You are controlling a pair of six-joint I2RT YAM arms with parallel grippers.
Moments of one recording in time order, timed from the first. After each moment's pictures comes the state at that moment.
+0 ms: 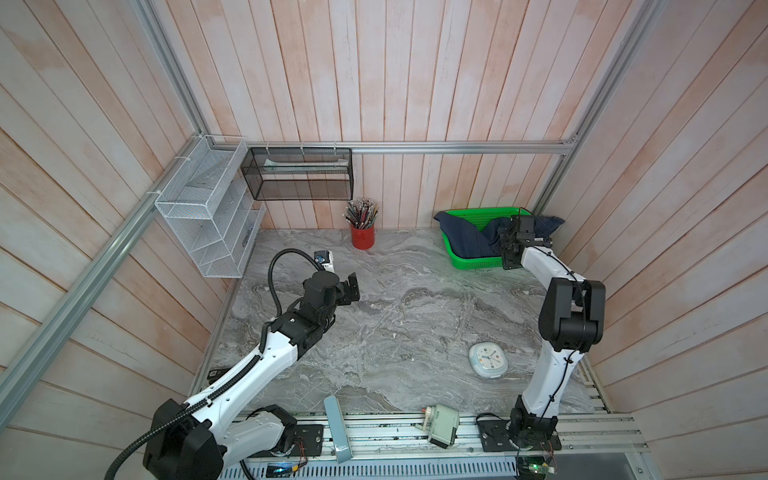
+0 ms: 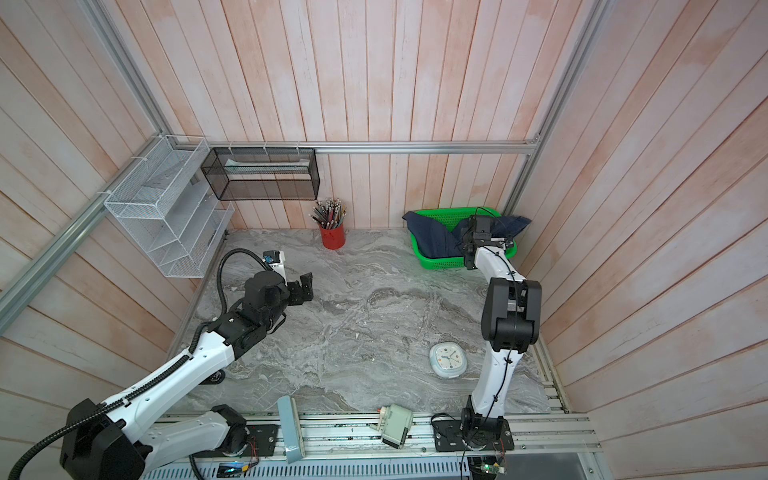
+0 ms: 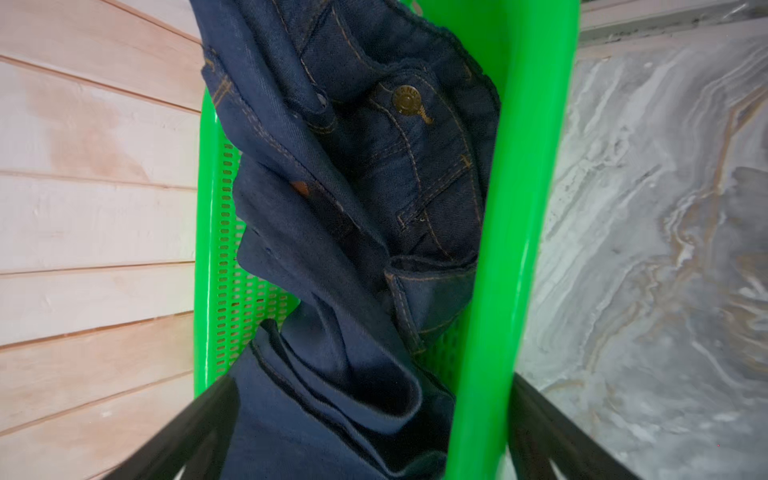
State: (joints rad) left arm -0.53 1.14 0.85 -0.15 -0.35 -0.35; right arm -0.05 1.99 1.59 -0.36 0.19 1.31
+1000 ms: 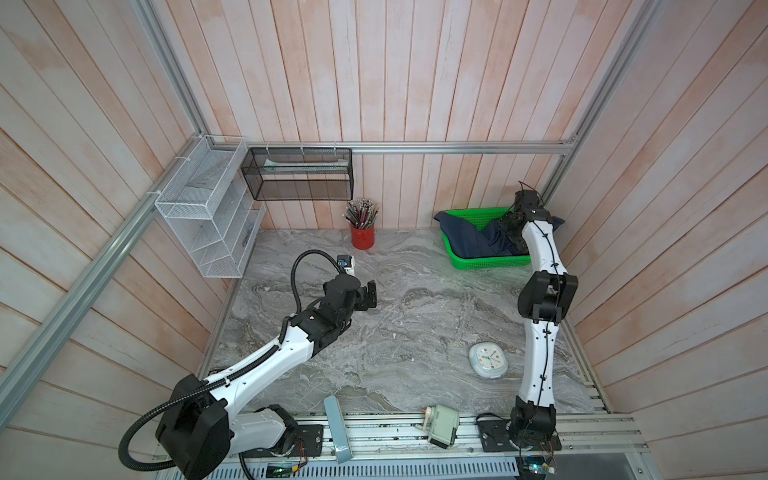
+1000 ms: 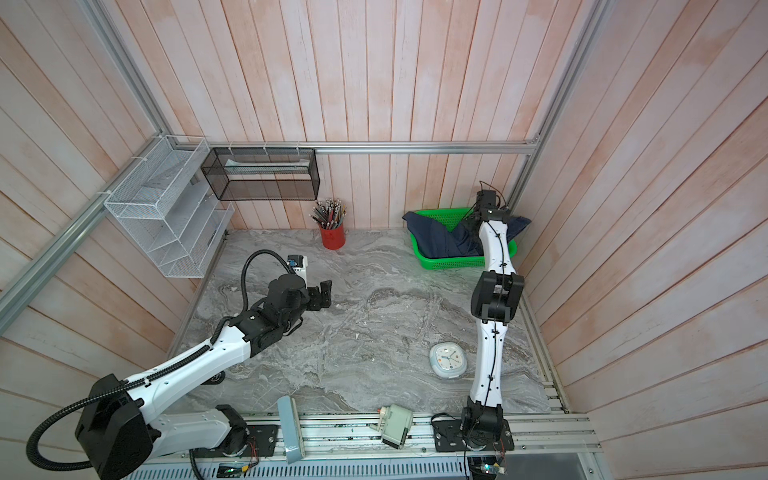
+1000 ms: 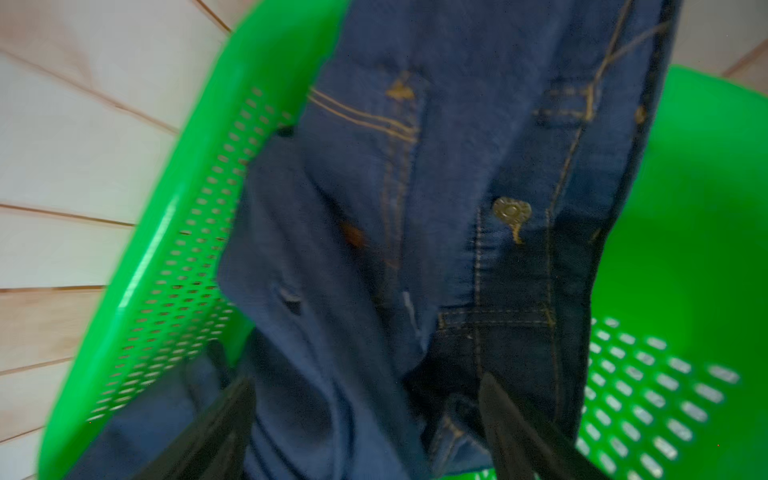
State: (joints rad) left arm -0.65 1.26 0.88 -0.12 -0.36 -0.38; right arm -0.12 2.54 2.55 -0.94 0.12 0.80
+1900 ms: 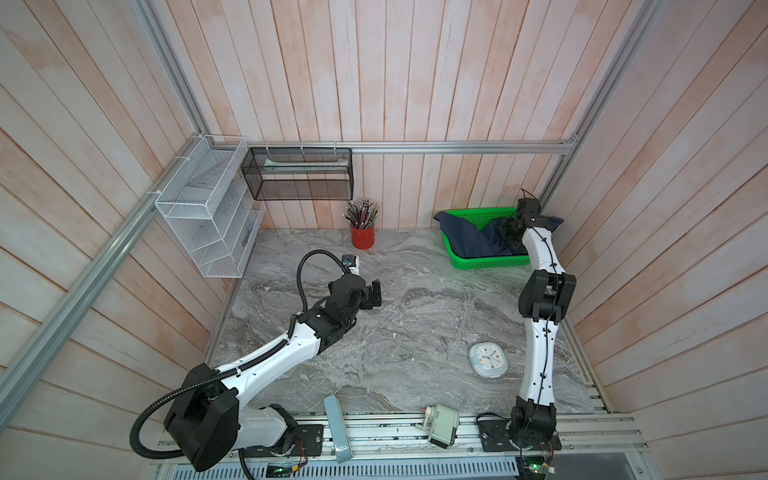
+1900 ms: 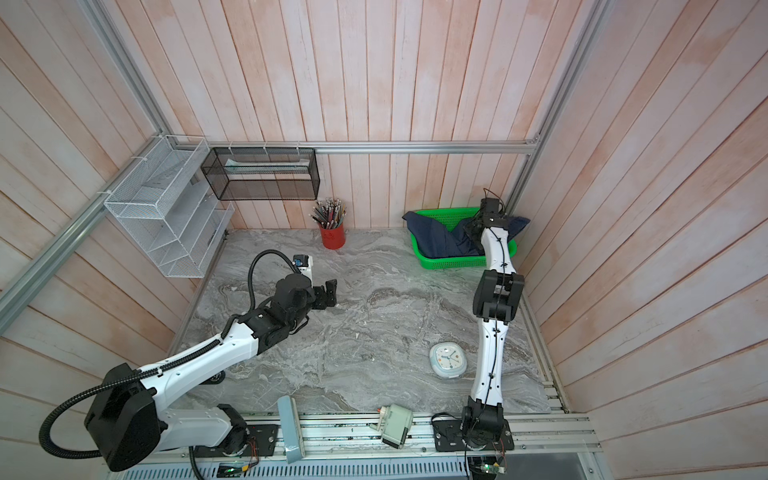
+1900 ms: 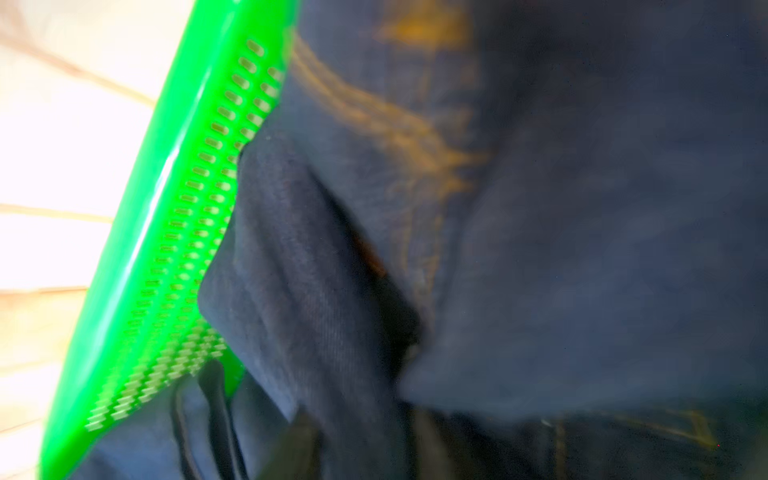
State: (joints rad) left arm -0.67 1.32 0.88 -0.06 -0.36 -0.40; right arm -0.14 2.63 2.53 -0.77 -0.06 0.80
